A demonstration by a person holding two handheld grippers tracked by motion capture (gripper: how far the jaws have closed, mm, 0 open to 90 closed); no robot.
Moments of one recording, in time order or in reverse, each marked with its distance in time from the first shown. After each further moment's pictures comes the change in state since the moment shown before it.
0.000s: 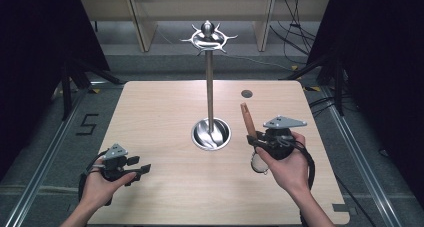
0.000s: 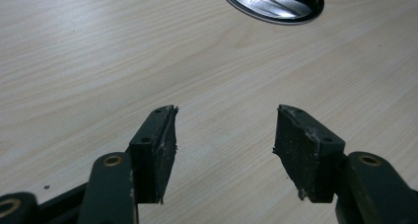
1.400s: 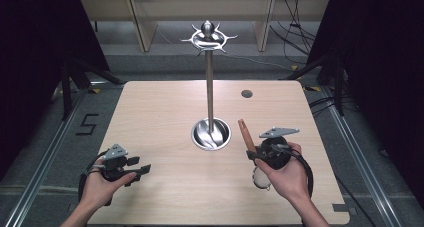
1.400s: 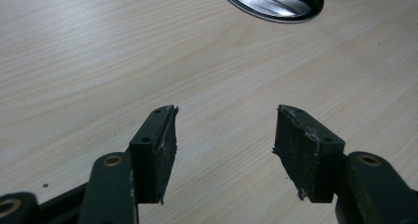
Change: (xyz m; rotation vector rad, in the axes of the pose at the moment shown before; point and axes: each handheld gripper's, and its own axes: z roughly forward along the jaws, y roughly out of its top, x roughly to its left) left arm 0.000 0.000 0.000 0.004 -0.002 -0.002; right arm 0.005 -0.024 0.009 0.189 0.038 0.073
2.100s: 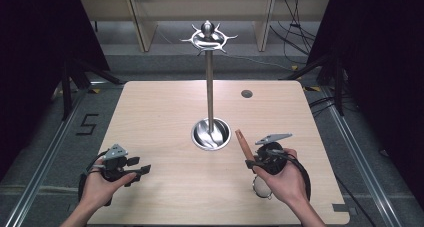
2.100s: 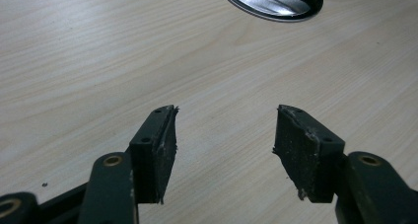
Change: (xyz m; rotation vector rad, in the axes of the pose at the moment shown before) left arm 0.000 0.000 0.000 0.005 -0.003 0.001; right arm 0.003 -0.014 0.015 0.094 0.019 0.004
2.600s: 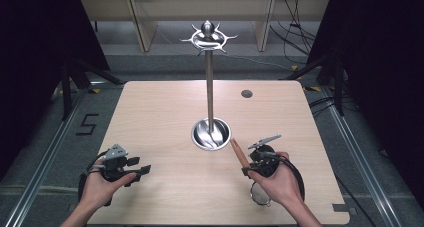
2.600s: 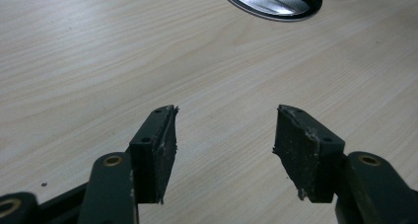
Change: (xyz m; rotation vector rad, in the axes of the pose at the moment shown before) left arm -0.001 0.000 0.001 -0.010 -0.002 -0.004; right arm 0.006 -0.002 0.021 0.154 -0.015 0.026
